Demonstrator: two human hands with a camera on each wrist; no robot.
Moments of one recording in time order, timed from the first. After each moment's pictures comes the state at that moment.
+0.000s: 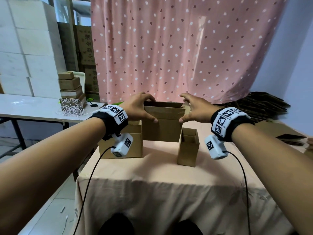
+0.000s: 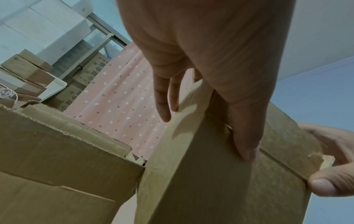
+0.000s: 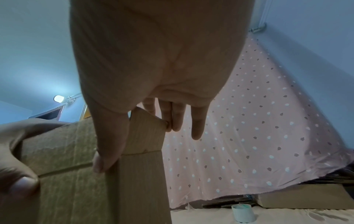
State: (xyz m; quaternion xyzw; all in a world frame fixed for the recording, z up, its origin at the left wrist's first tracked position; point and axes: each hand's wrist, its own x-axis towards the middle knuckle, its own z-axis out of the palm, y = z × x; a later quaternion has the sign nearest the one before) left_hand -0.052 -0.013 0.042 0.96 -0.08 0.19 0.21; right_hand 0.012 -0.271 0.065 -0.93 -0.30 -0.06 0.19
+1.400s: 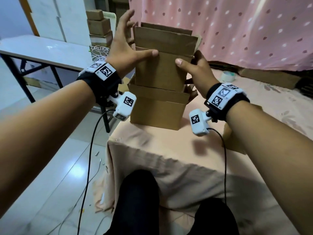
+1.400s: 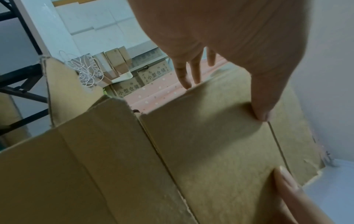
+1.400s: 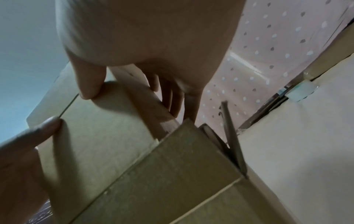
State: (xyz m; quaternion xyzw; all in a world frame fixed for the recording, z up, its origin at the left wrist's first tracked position) left_hand -0.040 0.147 -0.013 0.78 -0.04 0.40 0.48; right_hand 0.064 -0.073 -0.023 -0.70 -0.32 0.06 0.63
